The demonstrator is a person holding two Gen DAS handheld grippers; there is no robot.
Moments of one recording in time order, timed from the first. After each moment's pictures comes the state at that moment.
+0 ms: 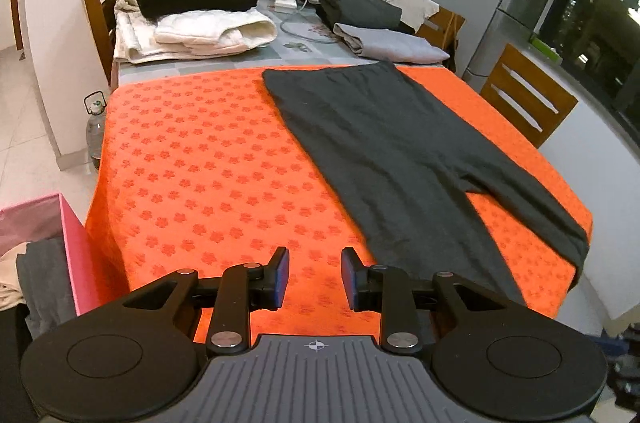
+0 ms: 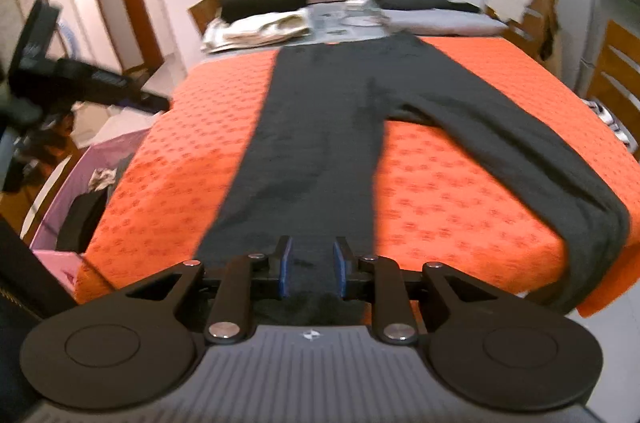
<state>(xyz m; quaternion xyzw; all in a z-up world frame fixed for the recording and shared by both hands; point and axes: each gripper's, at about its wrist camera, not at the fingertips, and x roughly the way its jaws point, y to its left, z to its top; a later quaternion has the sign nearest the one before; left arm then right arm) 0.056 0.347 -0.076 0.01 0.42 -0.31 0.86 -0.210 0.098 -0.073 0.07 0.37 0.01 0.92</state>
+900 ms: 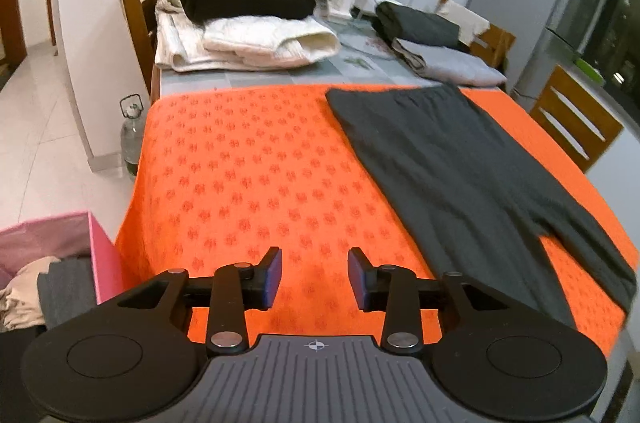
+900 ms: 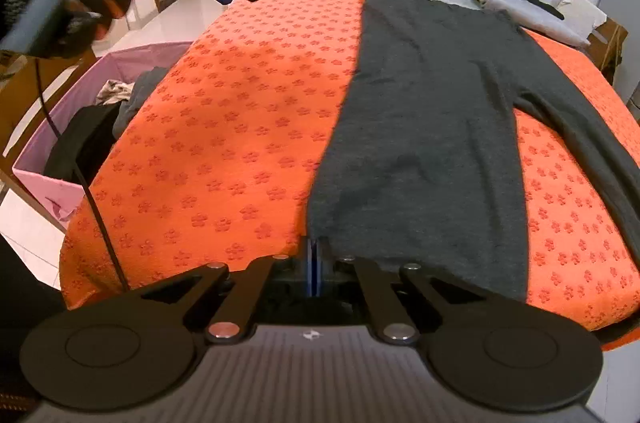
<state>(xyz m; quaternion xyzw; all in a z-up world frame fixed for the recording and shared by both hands) 0.125 0.343 -0.094 -0.01 0.41 -0.24 0.88 -0.146 0.186 -0.125 -0.01 0.44 0.04 0.90</state>
